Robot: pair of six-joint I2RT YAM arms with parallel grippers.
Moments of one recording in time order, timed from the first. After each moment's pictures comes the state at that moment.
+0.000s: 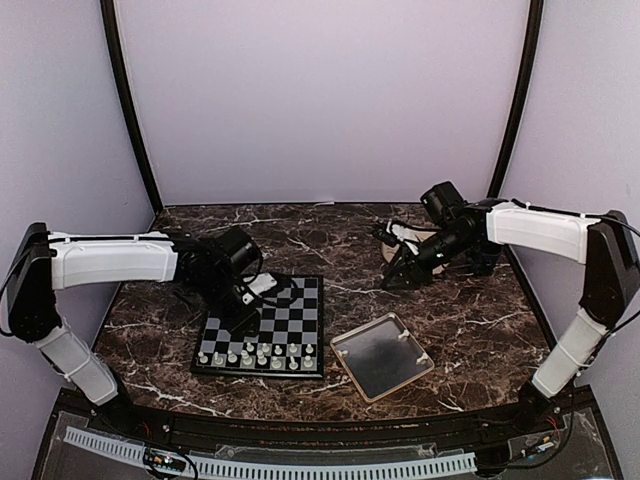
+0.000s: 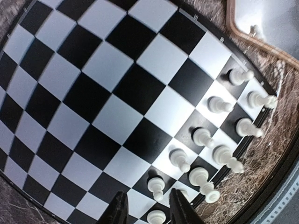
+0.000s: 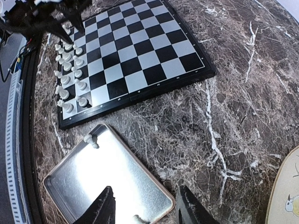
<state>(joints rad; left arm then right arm) -0.79 1.58 1.06 -0.80 0.10 0.08 0.51 1.63 1.20 -0.63 -0.66 -0.55</state>
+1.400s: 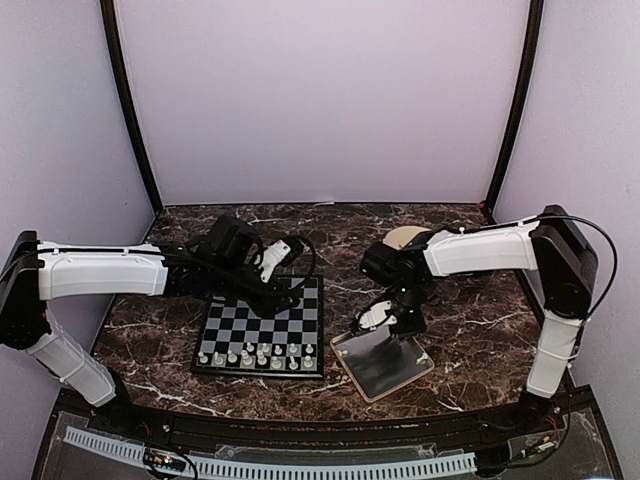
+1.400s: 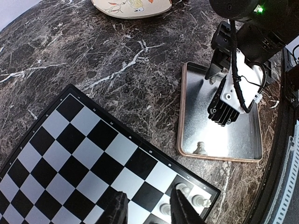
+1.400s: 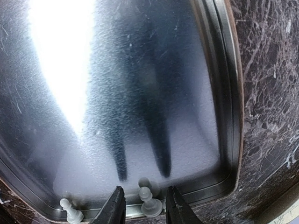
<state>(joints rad) -0.83 1.49 0.97 -0.25 0.20 -0.05 0.84 1.86 1.24 -0.93 0.06 -0.88</state>
